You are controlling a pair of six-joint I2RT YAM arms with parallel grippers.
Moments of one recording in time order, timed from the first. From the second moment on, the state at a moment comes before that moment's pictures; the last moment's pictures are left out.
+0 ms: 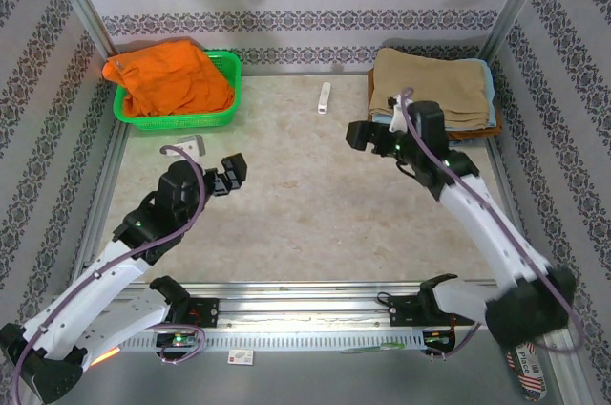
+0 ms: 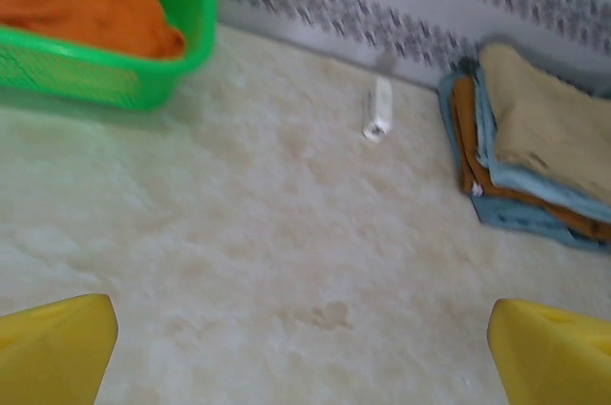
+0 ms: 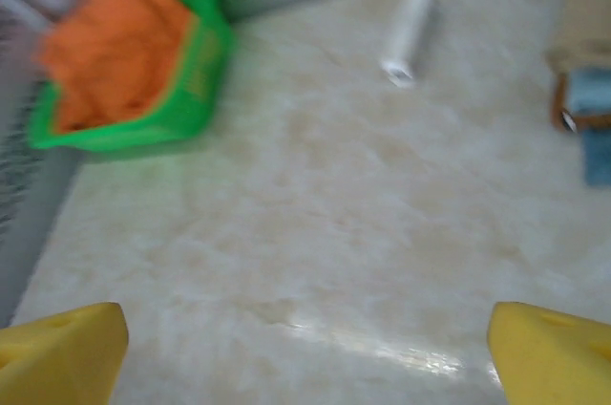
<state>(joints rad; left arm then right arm) -0.58 0.77 0.81 -0.46 -0.42 -0.58 0.31 1.13 1.04 -0.40 -0.27 0.44</state>
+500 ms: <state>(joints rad) -0.58 0.63 0.25 0.07 -0.66 -0.12 0.29 1.01 0.66 -0.08 -0.08 0.12</state>
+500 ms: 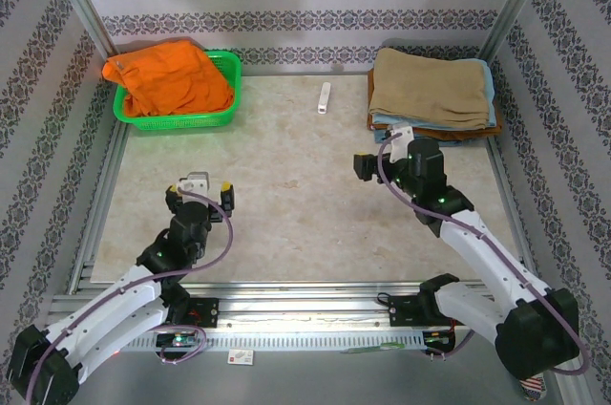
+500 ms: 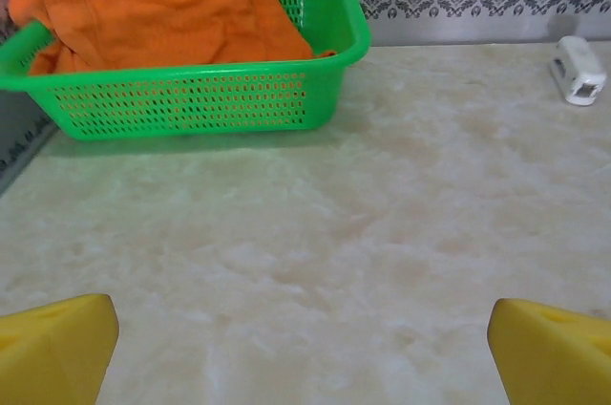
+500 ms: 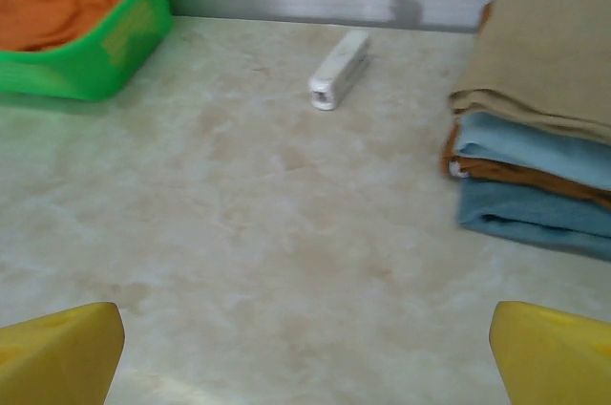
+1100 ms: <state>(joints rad) -0.36 1.16 0.10 0.87 -0.73 0.15 -0.02 1.18 0.37 0.55 -0.02 0.12</state>
